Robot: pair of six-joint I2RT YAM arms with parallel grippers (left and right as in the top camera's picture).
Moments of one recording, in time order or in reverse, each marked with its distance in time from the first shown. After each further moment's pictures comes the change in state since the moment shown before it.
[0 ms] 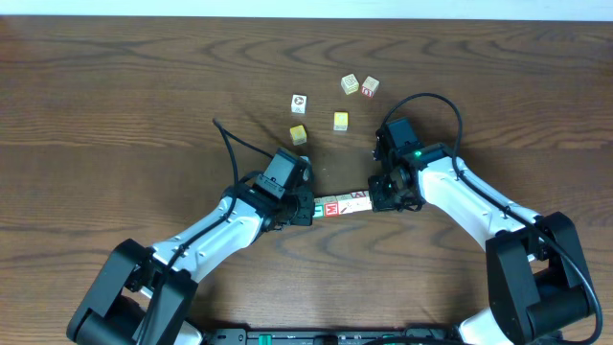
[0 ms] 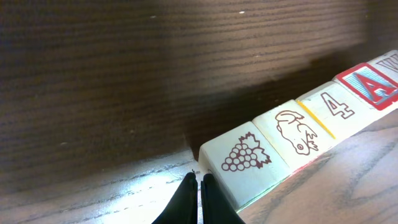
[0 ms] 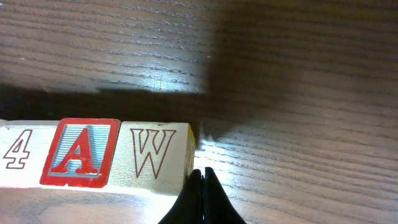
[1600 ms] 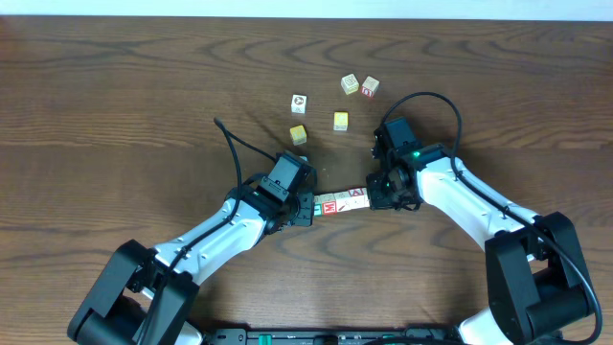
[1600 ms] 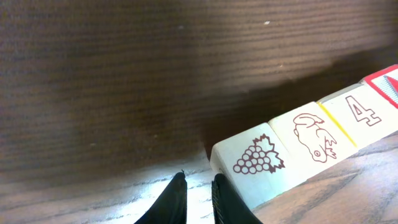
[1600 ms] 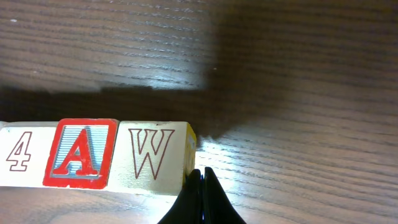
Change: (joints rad) left arm -0.024 0.000 0.000 -0.014 -0.108 -0.018; right arm 0.007 0.000 0.000 0.024 0.007 0.022
